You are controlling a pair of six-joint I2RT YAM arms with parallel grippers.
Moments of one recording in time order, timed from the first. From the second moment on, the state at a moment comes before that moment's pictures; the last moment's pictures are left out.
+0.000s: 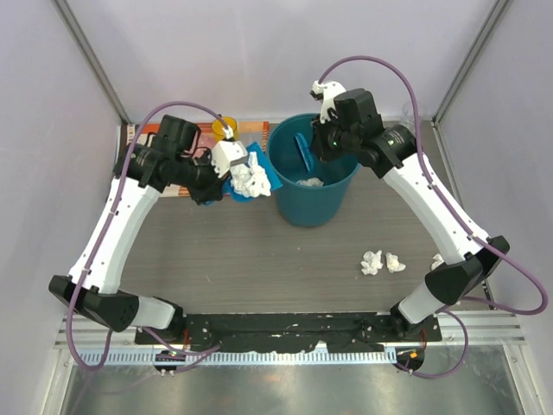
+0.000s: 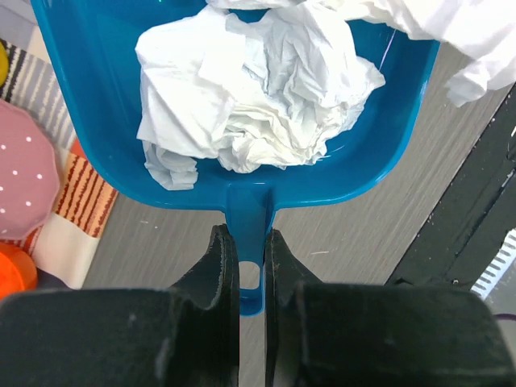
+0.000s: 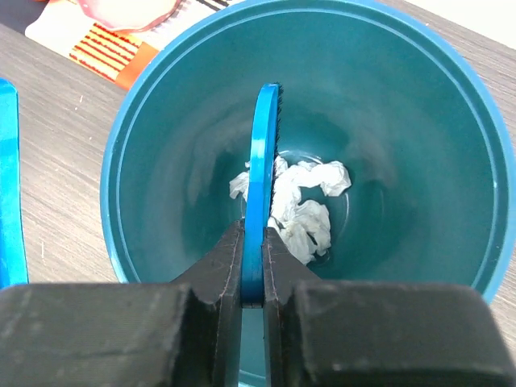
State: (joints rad) left arm -0.38 1.37 1.66 -1.28 0.39 0.62; right arm 0.57 1.57 1.84 -0.85 -0.01 0.09
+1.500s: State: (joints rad) left arm -0.87 1.86 2.06 -0.83 -0.60 0.84; right arm 0.58 1.32 1.96 -0.90 0.50 -0.02
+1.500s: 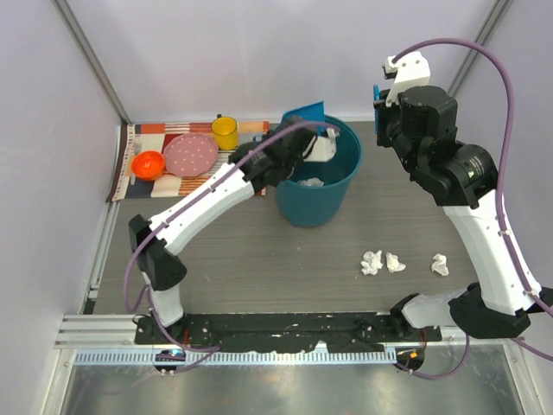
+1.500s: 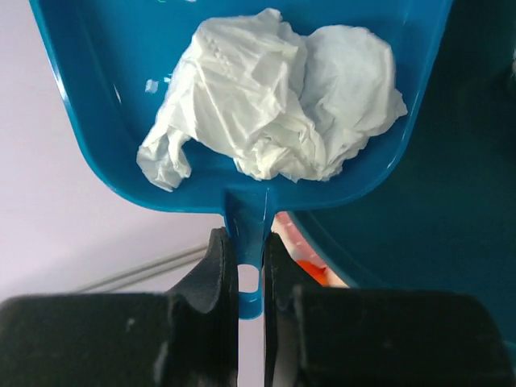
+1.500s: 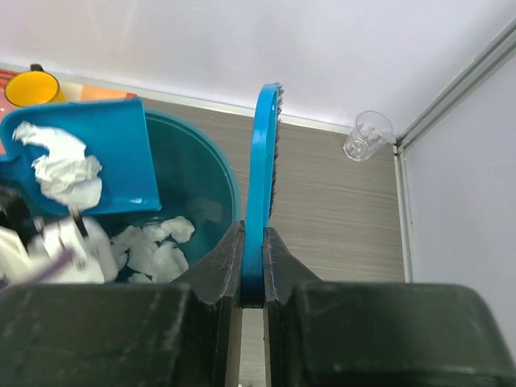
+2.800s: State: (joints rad) left arm -0.75 1.24 1.63 -0.76 -0.54 0.75; right arm 0.44 1.21 1.47 -0.97 0.88 0.05
